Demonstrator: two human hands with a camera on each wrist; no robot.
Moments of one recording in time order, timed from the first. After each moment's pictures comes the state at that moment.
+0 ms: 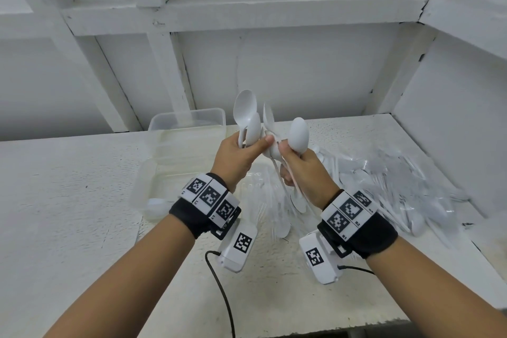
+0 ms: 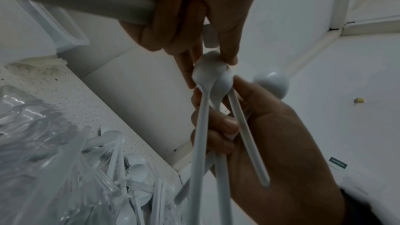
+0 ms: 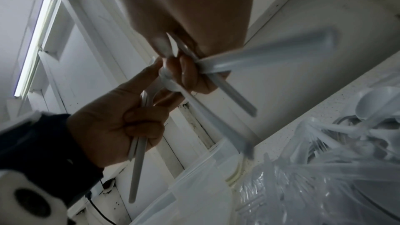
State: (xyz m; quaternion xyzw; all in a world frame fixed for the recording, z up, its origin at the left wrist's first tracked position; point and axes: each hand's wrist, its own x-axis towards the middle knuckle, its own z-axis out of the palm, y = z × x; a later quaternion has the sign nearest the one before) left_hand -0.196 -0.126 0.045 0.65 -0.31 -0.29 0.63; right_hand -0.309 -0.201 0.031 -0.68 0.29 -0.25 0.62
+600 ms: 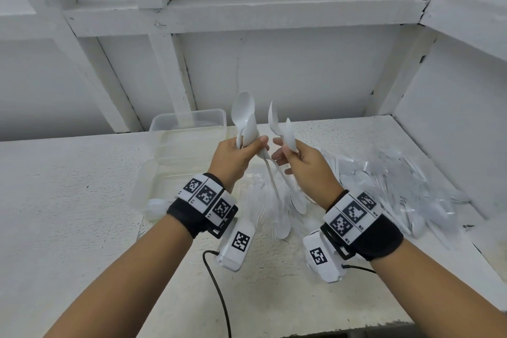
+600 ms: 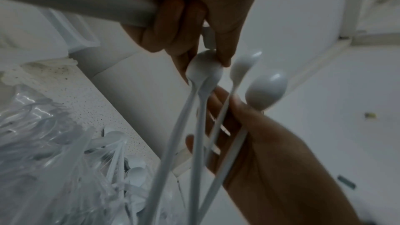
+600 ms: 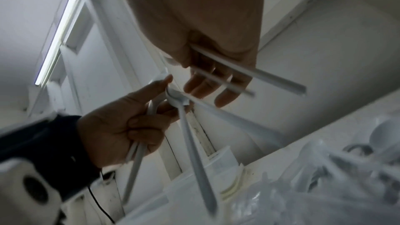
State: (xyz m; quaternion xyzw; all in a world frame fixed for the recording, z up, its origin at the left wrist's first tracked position) left_hand -0.191 -0.123 0.046 0.68 -0.29 -0.30 0.60; right_hand -0.313 -0.205 0.034 -0.76 0.27 -0.28 0.52
